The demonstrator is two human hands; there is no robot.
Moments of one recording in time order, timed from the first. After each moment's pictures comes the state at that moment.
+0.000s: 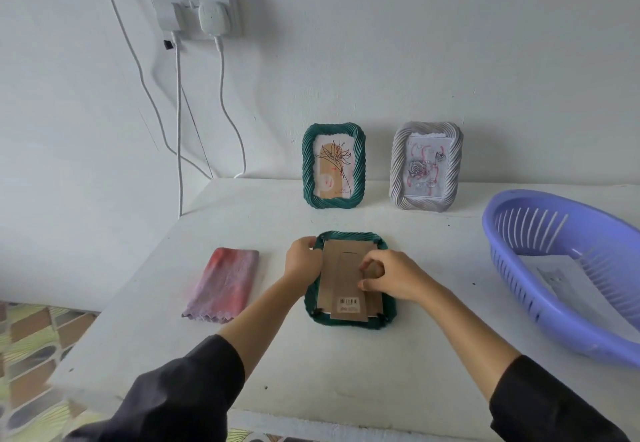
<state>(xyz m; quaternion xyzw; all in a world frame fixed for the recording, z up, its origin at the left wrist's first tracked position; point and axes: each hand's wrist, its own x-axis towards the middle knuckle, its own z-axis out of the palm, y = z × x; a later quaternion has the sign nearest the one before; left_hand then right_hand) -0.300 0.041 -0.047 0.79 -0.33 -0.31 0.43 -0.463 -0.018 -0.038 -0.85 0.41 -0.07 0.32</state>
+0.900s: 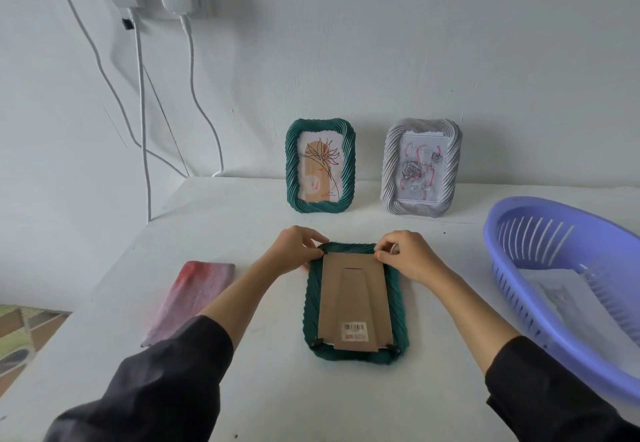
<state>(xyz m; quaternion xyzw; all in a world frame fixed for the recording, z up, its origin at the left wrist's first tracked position) -0.258 -0.018 -0.052 0.74 -0.53 -0.30 0.28 -0.471 -0.098 -0.051 -0.83 0.42 -0.18 0.31</state>
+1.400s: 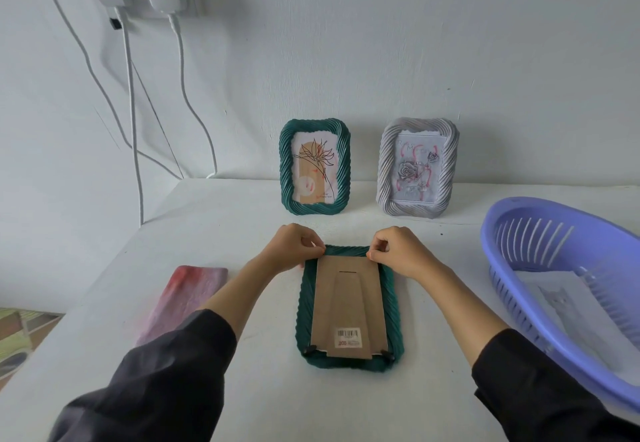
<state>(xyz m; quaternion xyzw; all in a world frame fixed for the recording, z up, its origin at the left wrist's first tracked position) -0.258 -0.029 -0.054 0.73 -0.58 -0.25 0.28 -0.463 -0.110 -0.050 -0.85 0.41 -0.15 0.29</state>
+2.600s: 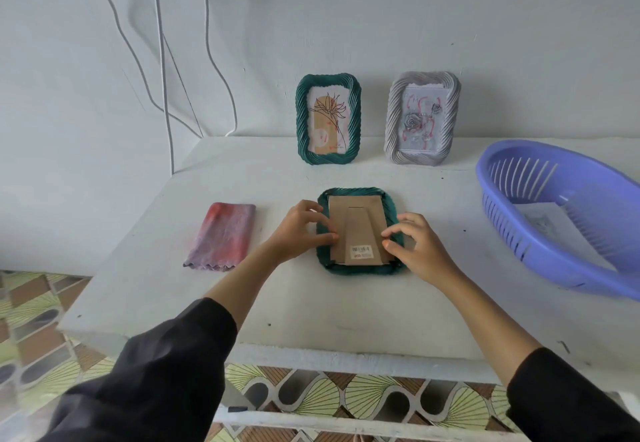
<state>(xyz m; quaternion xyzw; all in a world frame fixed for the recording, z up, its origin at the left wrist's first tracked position) -0.282 0.071 -0.070 0.70 -0.60 -0.25 0.30 -0.512 0.007 -0.080 -0.78 0.43 -0.26 0.36</state>
